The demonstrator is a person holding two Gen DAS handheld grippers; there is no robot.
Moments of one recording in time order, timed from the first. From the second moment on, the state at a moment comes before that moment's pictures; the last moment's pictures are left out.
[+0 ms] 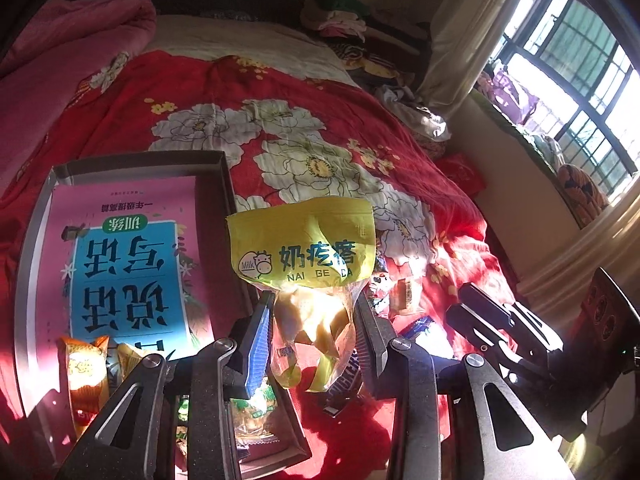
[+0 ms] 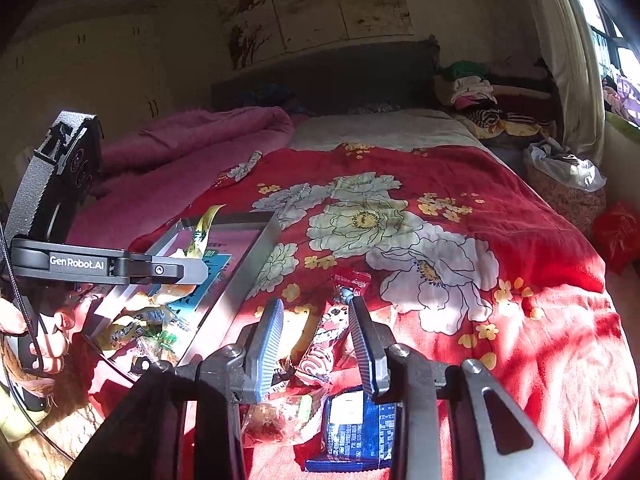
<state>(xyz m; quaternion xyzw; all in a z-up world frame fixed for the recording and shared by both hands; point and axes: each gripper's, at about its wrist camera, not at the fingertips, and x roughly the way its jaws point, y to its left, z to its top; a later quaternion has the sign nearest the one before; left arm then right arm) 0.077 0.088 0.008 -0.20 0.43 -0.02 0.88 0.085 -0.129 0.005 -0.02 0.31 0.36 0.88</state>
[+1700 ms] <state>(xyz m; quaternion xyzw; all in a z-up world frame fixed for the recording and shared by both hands) -0.003 0.224 0.004 -0.28 0.39 0.09 0.87 0.119 -0.108 -0.012 0.03 0.39 0.35 0.85</state>
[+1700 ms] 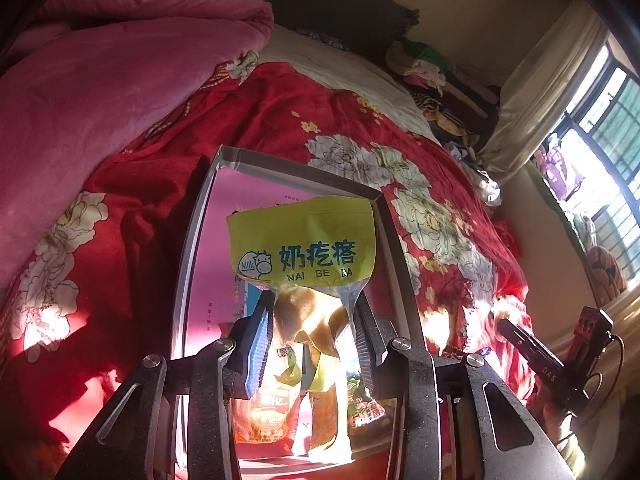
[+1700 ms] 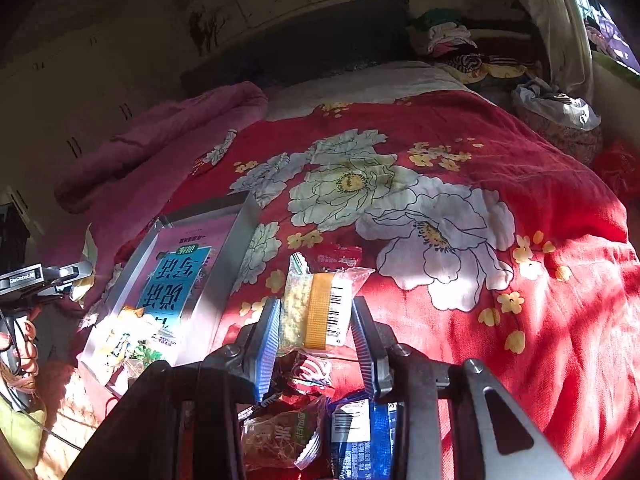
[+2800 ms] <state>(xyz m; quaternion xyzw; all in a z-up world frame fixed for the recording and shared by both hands) -0.028 0.223 -0.035 -0.25 0.46 0.10 0.85 0.013 0.035 -0.012 -0.09 0.39 0.50 0.77</state>
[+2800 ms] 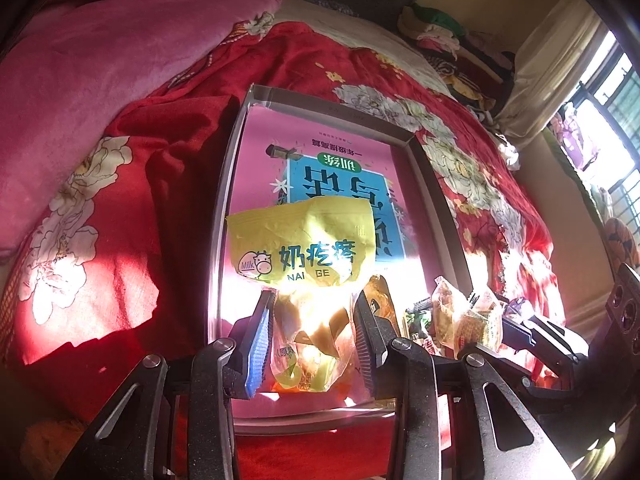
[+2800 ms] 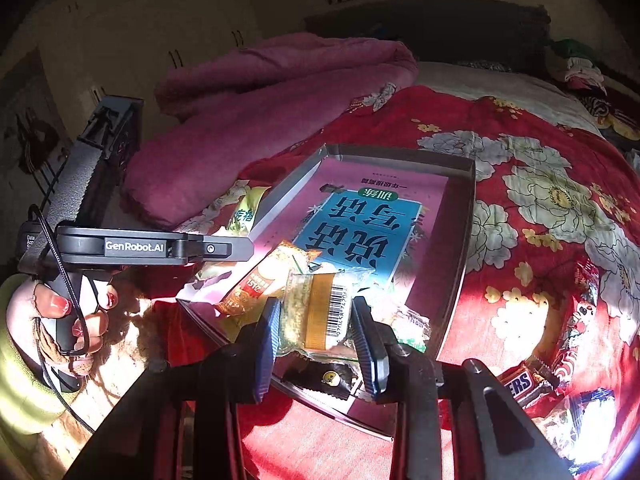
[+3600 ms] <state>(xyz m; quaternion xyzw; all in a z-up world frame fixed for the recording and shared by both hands) -0.023 0.222 -0.044 -0.25 0.47 0.10 0.84 -0.004 0.049 -0.024 -0.14 0.38 0.52 0.75</state>
